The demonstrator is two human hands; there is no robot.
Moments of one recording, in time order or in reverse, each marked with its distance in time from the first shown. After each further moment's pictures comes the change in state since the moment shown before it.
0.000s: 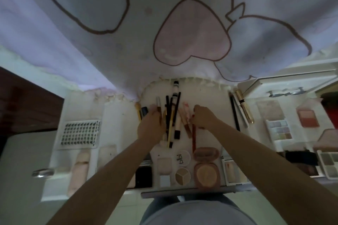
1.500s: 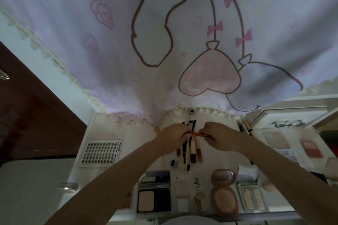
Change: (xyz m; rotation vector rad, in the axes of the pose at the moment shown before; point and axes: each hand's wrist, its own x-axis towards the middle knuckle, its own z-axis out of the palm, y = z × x) left_hand -0.026 -0.002 -0.083 -0.092 -0.097 0.598; right_hand -0.097 -0.063 -0.043 -0.367 0.036 -0.534
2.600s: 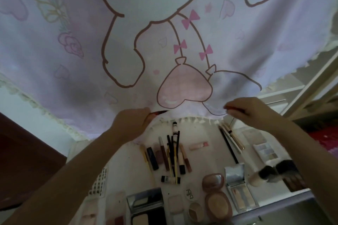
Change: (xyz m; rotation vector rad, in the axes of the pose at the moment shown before) left_hand 0.009 -0.001 -0.098 0.557 0.333 0.089; right_hand -0.103 0.017 -0.086 -0.065 0.651 0.071
